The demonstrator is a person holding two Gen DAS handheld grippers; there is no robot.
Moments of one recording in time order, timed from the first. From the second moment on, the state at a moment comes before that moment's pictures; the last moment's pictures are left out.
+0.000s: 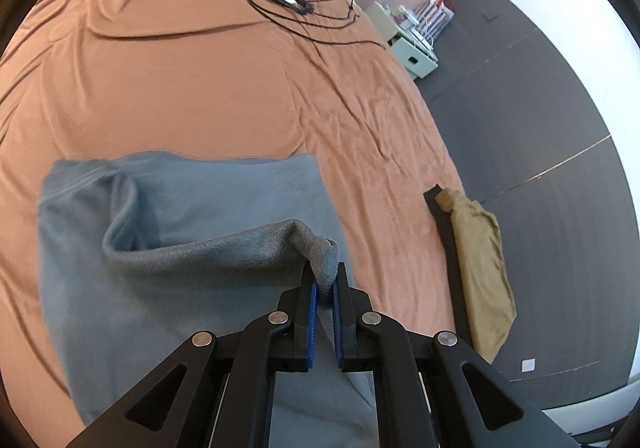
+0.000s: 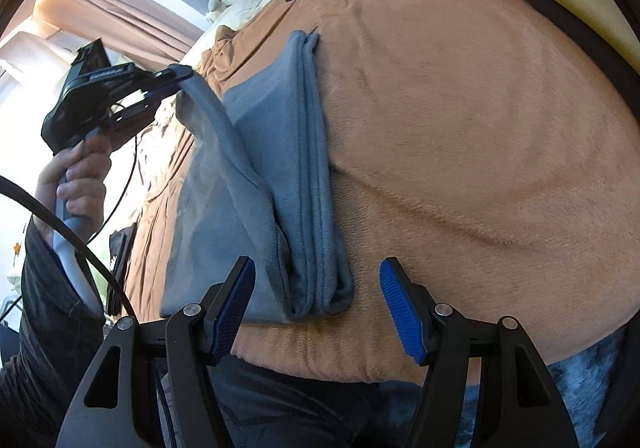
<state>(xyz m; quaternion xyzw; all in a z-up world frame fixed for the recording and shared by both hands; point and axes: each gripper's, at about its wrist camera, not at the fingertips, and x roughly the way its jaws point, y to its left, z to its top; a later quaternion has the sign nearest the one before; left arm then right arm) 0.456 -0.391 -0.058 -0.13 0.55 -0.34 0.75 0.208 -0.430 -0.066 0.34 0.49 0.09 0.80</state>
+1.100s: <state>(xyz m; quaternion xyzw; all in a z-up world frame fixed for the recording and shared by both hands) 0.484 -0.412 -0.081 -0.07 0.56 -0.33 0.75 0.207 -0.427 -0.062 0.35 0.49 0.07 0.79</state>
